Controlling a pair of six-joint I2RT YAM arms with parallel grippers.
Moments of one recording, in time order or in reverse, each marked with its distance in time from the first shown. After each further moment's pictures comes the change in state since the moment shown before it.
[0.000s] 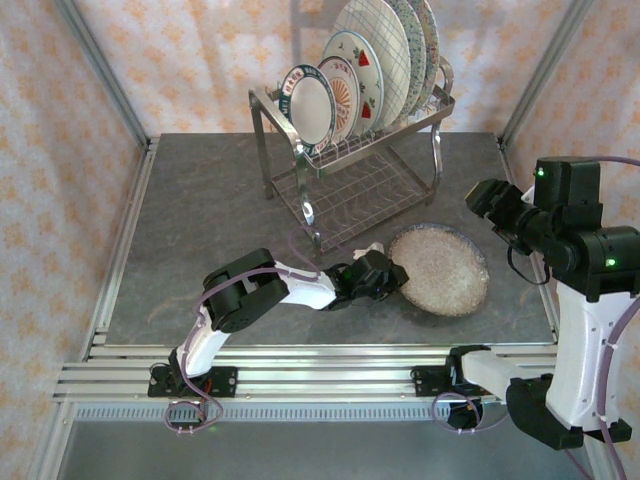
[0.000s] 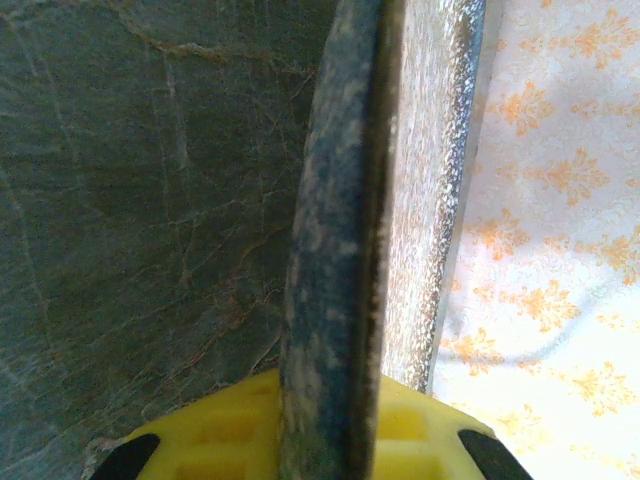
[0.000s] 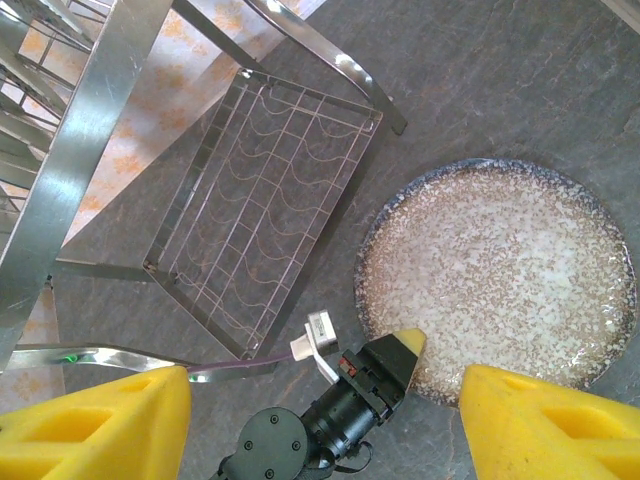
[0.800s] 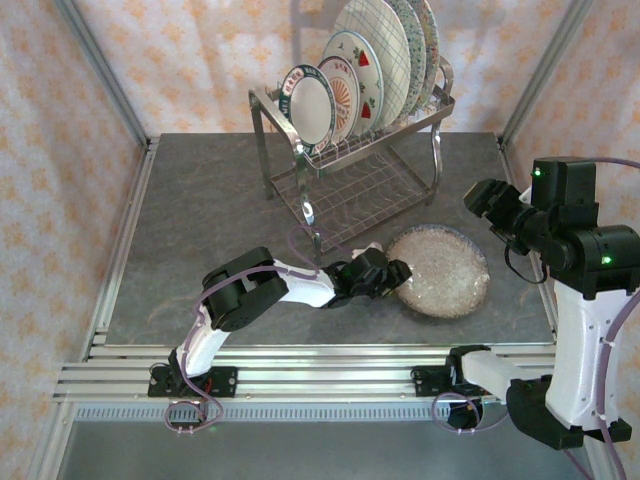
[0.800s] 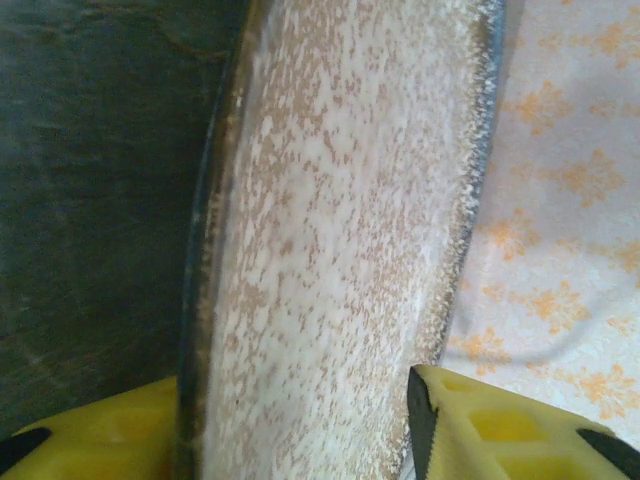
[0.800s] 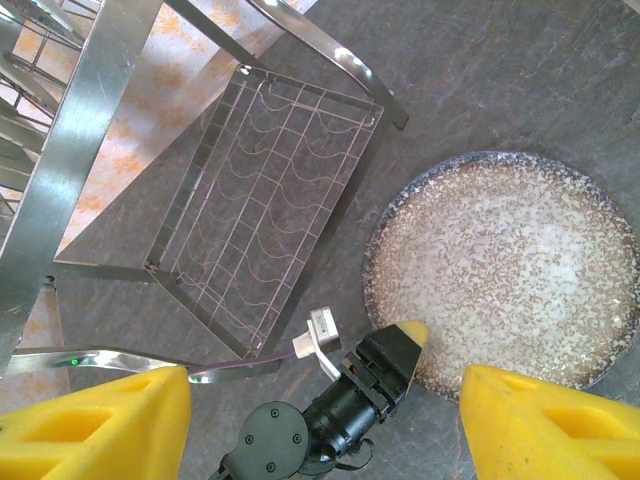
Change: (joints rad) left arm 0.016 0.001 0.000 -0.043 0.030 -0.004; right arm 0.000 -0.007 -0.030 0.021 -0.008 0.019
